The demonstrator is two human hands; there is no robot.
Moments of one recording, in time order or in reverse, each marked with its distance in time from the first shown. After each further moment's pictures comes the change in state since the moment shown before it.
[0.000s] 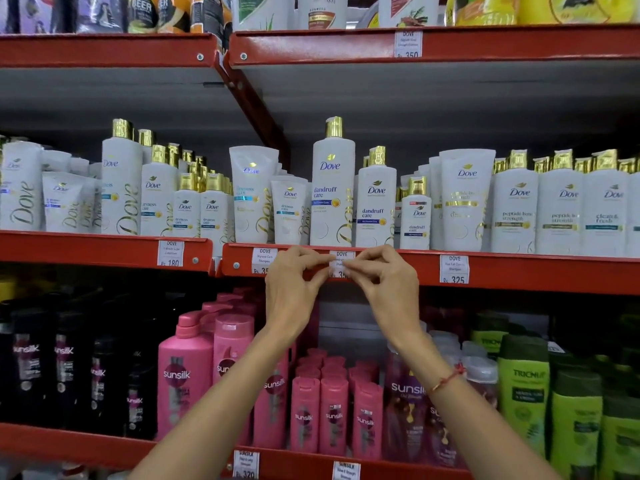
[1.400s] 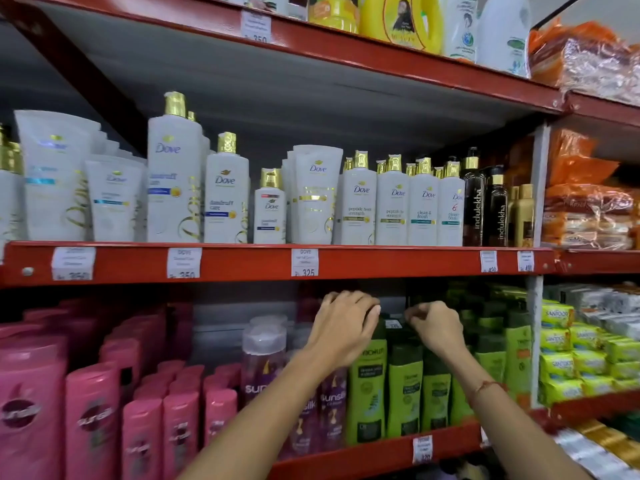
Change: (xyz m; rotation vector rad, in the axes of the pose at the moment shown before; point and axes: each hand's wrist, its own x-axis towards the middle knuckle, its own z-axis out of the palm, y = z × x) left_hand -0.067 0.102 0.215 0.112 -0.552 0.442; right_hand -0.043 0.174 -0.226 -0.658 -0.067 0.788
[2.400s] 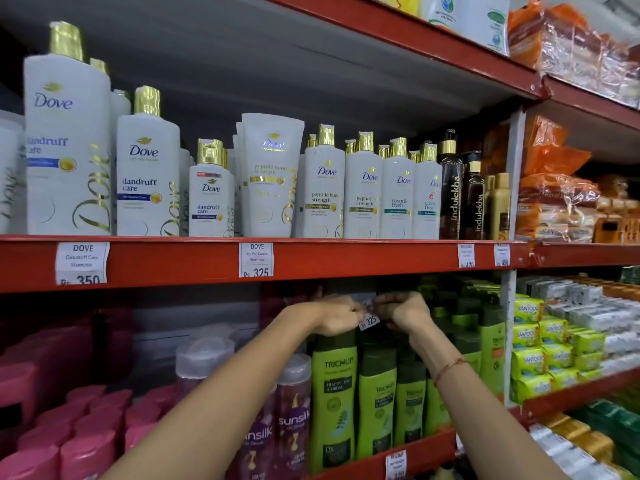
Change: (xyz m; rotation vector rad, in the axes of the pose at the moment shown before) left_hand 0.081 -0.013 0.039 -0.124 -0.755 -0.105; right_hand 0.058 0.010 0.018 0.517 -0.151 0.259
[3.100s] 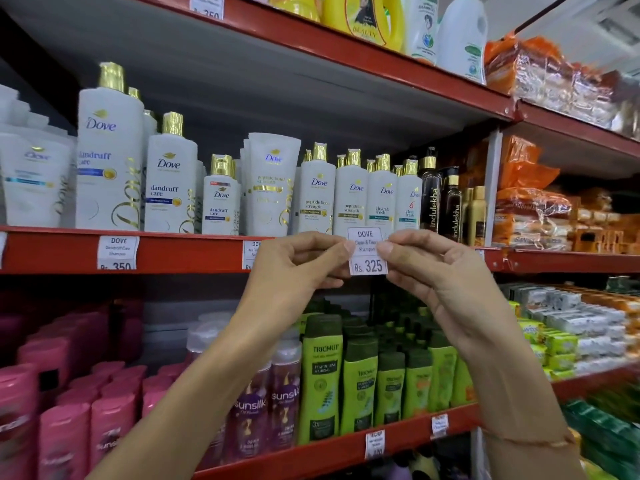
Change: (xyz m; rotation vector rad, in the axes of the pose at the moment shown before) left_hand -0.175 0.078 -0.032 -1.160 0.778 0.272; right_hand -0.194 -0.099 -0.084 0.586 -0.321 -0.457
